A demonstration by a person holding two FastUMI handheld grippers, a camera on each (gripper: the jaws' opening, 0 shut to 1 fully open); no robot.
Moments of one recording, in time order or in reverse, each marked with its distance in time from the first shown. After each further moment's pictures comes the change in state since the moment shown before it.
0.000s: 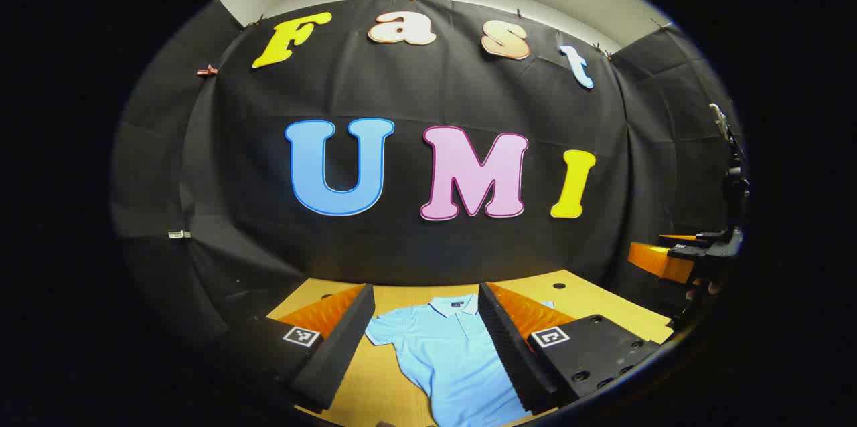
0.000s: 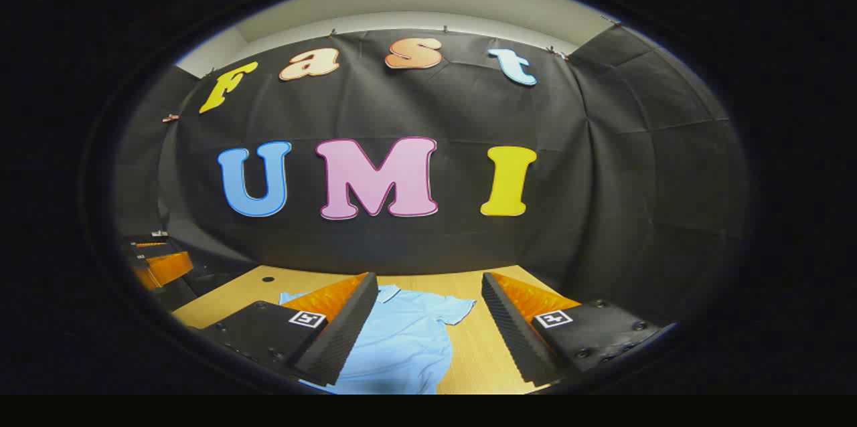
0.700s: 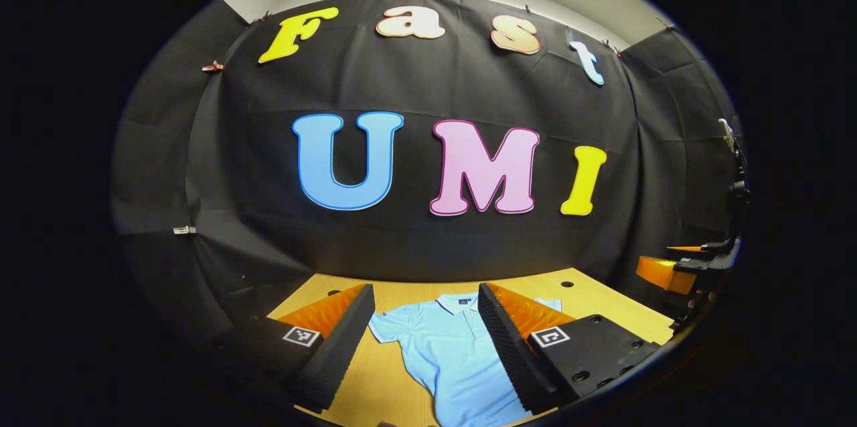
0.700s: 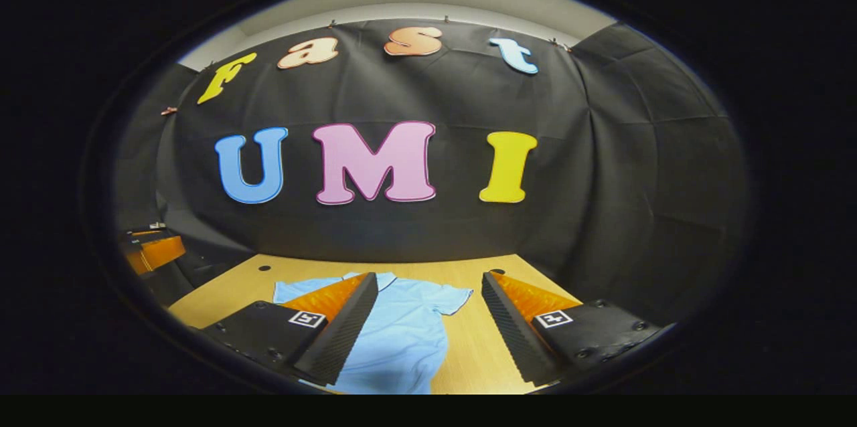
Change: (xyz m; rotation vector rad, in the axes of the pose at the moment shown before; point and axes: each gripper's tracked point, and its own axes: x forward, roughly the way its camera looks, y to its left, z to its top) left arm 0.011 0.010 -0.005 -0.008 0.024 0.035; right arm 0.009 -0.007 -0.029 0.001 0.080 0.001
